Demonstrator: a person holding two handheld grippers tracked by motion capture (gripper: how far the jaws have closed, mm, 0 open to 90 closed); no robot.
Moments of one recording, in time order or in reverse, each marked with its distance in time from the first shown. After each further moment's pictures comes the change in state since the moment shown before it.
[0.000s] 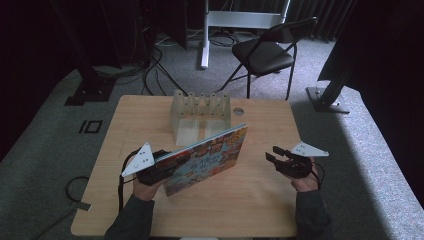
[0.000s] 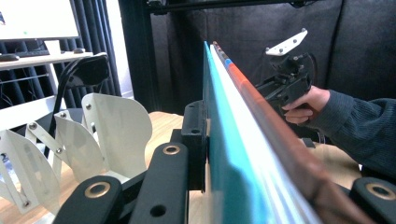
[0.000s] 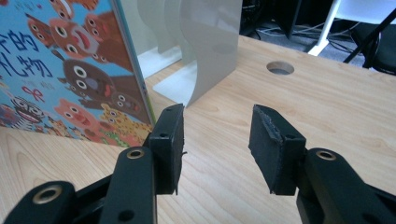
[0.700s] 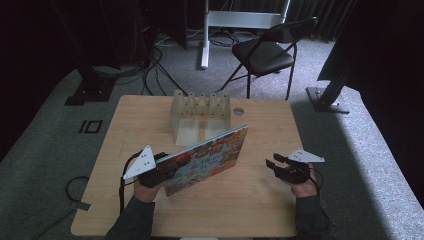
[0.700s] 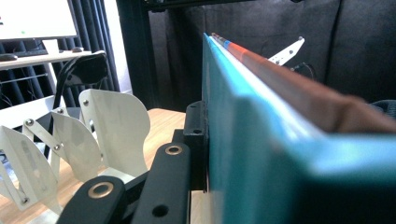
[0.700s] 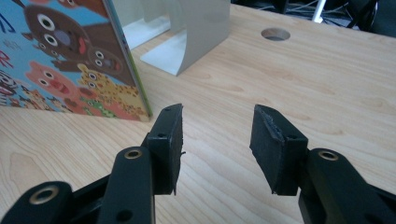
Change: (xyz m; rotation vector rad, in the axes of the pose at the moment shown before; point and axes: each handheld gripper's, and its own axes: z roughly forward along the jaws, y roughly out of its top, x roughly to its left) left arm -0.003 -0.007 0.000 0.010 -0.003 0.016; right arm -0.001 -0.028 0.007 0.068 -0.038 0.023
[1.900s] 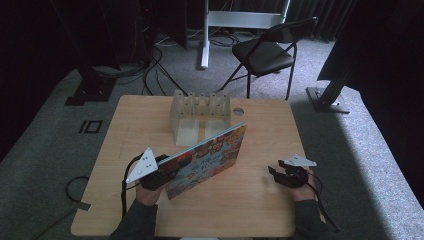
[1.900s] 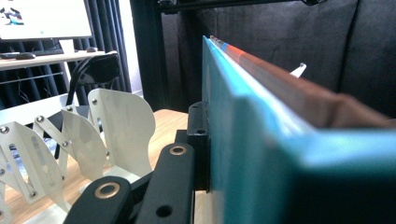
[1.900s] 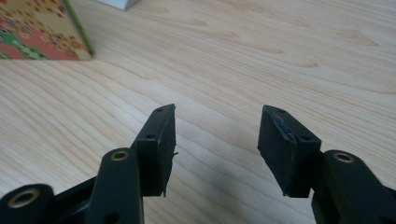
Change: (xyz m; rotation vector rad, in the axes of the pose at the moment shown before) left arm -0.011 0.001 0.002 -0.006 0.057 -0.017; right arm -0.010 -0.034 0.019 0.146 -0.145 -0.001
